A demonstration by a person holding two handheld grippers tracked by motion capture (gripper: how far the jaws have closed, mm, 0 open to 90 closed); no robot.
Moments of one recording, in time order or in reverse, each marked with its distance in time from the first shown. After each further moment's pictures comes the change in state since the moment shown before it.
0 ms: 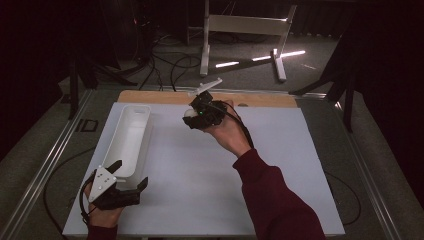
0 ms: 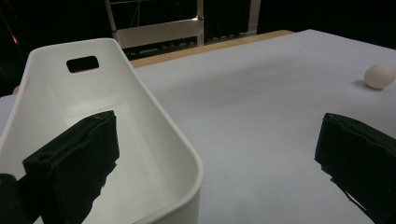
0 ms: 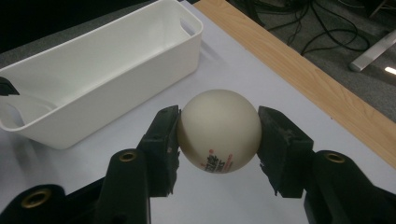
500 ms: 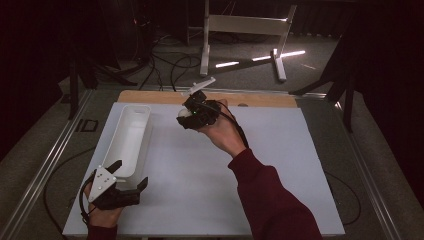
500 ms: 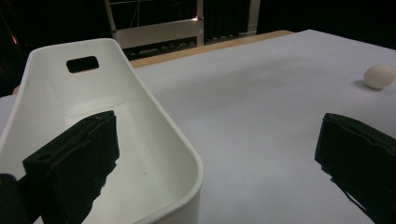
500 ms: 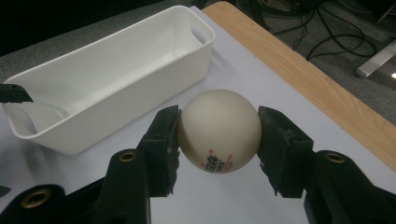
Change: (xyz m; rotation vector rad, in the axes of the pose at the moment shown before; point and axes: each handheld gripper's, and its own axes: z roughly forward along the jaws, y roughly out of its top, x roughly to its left) left arm 0.000 0.000 0.000 0.000 -0.001 0.001; right arm 0.011 0.009 0.005 -0.009 0.018 -0.015
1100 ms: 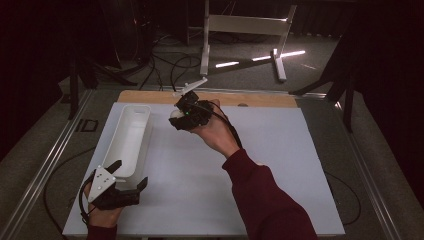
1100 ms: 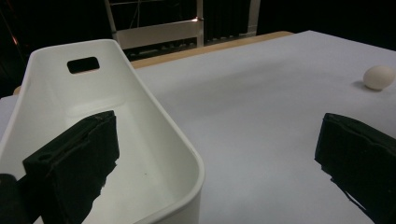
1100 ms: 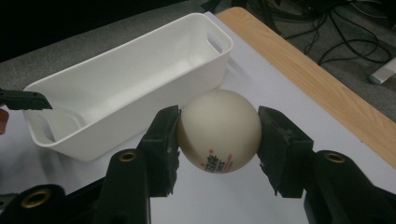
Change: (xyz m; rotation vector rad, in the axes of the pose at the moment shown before) left arm 0.001 0.000 -0.001 -0.003 0.000 0.003; right arm 0.013 0.009 0.007 -0.005 0.035 -0.009
